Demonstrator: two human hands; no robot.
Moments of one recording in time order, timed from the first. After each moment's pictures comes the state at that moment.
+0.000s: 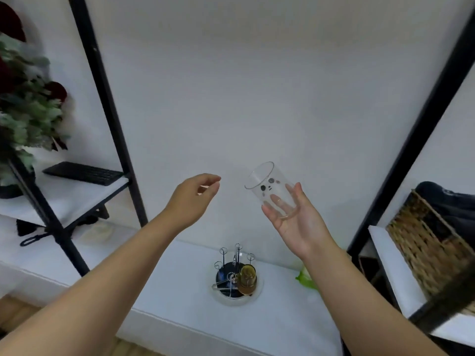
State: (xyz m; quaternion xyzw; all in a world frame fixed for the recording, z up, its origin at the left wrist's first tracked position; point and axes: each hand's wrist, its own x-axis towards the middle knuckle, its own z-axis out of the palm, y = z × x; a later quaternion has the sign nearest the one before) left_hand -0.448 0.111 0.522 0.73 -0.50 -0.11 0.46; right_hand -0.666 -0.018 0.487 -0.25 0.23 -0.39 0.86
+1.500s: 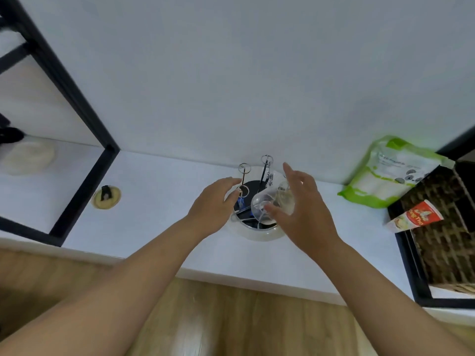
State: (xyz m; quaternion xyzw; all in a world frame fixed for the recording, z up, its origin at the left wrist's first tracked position) left_hand -0.333 0.038 0.116 0.74 -0.52 -0.31 0.30; right_hand -0.544 -0.028 0.135 -0.82 0.48 -0.20 0.25
